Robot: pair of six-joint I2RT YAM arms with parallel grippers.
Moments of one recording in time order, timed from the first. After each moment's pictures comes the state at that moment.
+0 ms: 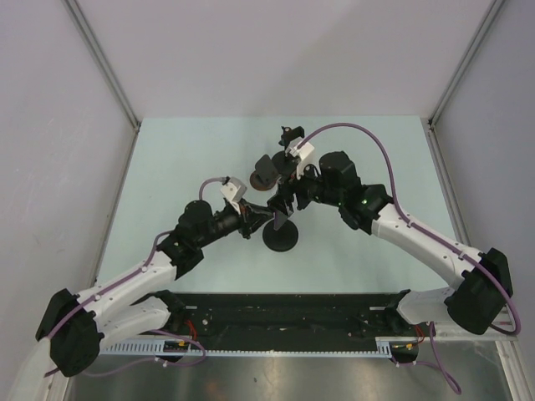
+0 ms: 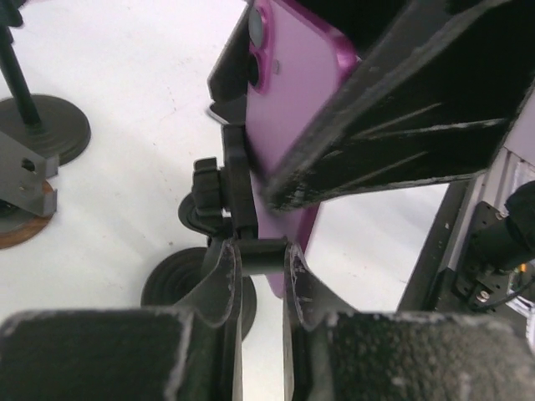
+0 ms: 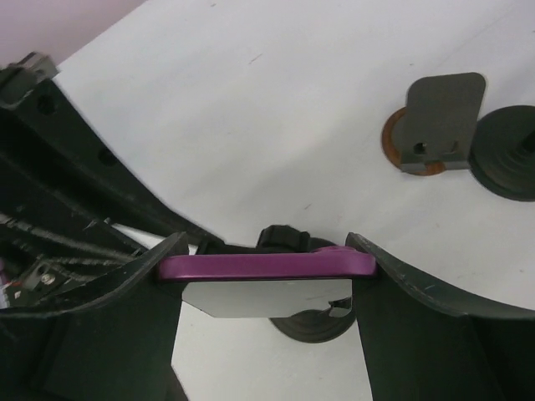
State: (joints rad) left arm -0.70 0.96 0.52 0.35 0.29 -0.25; right arm 0.75 1.32 1.12 -0.15 -0.22 0.10
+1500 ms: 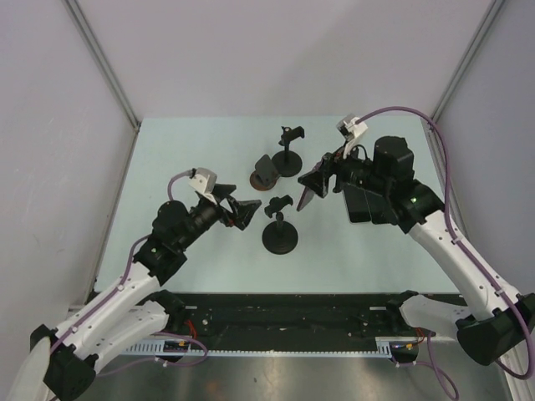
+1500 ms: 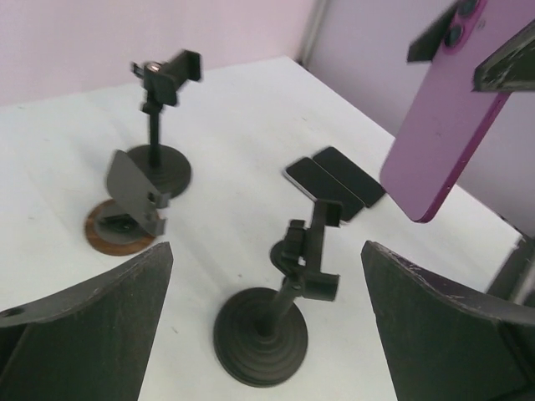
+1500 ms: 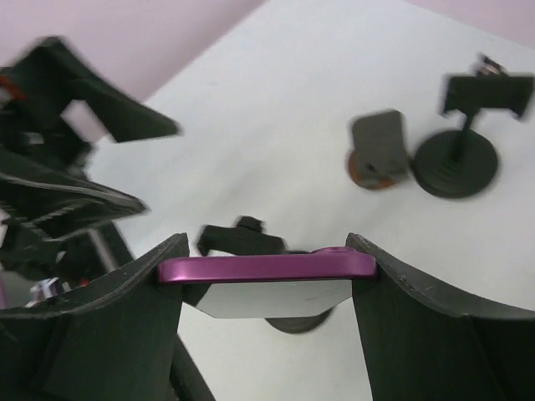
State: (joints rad) left arm -0.60 0.78 0.58 0.21 0.17 -0.27; right arm 0.52 1.12 1.19 -0.25 -0.47 0.18
